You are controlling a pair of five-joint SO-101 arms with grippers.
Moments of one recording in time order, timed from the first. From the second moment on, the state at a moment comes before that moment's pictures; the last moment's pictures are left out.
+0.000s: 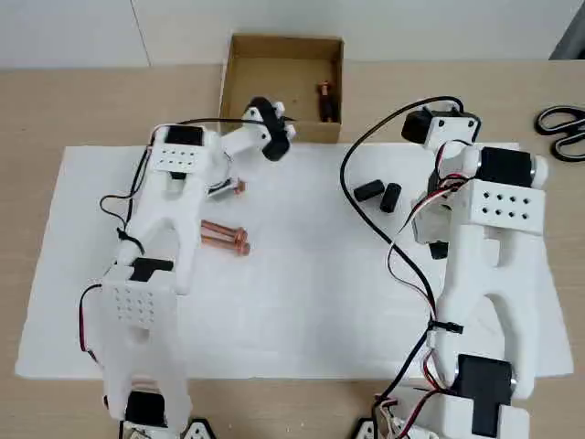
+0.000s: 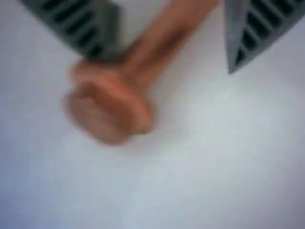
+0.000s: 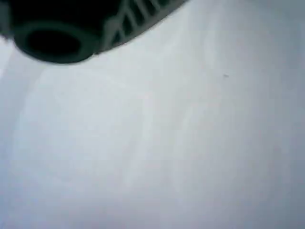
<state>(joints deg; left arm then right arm) 3.2 42.9 -27.0 69.3 -53.9 6.2 -8.3 1.3 95.6 16.0</state>
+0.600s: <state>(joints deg) 5.2 41.5 -36.4 87.3 -50.2 6.2 -8.3 1.3 95.6 16.0</state>
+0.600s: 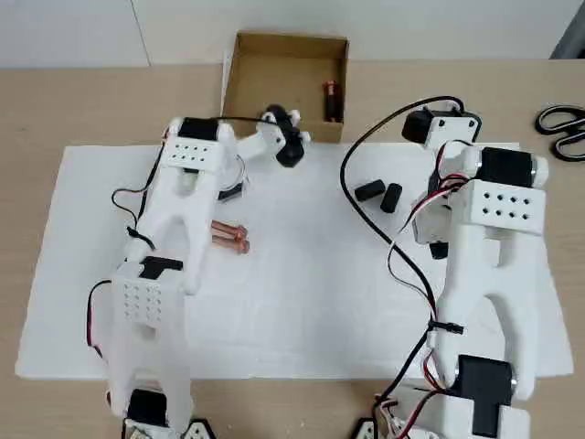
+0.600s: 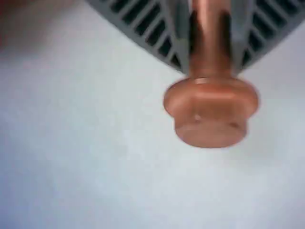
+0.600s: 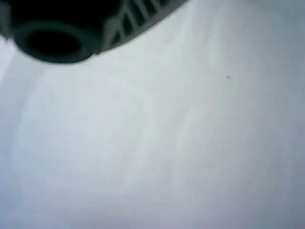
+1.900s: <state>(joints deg) 2.2 -47.3 17.6 85.5 -7.3 -10.4 -35.3 4.0 90.7 16.0</state>
